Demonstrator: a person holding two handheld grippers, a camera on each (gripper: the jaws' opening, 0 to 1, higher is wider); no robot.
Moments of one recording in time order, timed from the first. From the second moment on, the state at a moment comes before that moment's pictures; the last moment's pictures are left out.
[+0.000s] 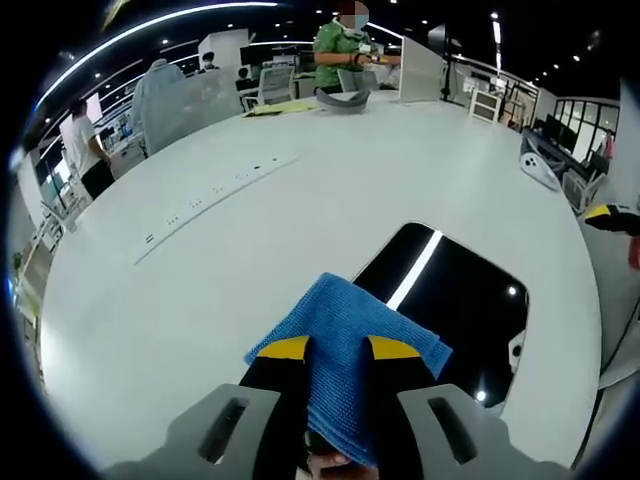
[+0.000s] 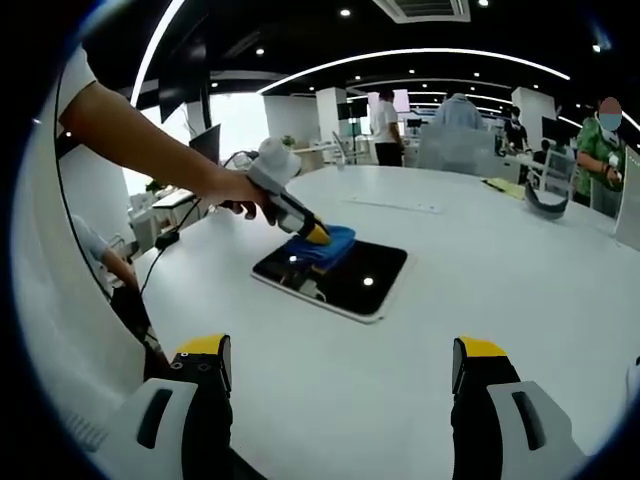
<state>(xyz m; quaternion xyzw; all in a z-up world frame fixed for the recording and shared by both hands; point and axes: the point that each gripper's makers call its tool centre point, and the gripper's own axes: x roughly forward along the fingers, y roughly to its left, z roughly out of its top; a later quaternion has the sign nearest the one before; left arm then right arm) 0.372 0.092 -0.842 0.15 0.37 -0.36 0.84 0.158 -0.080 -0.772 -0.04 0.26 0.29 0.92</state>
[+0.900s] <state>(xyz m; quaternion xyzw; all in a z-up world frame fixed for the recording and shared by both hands) 0.375 0.063 -0.841 0.15 0.37 -0.37 0.84 0.161 -0.088 -0.772 -0.03 0.26 0.28 0.92</state>
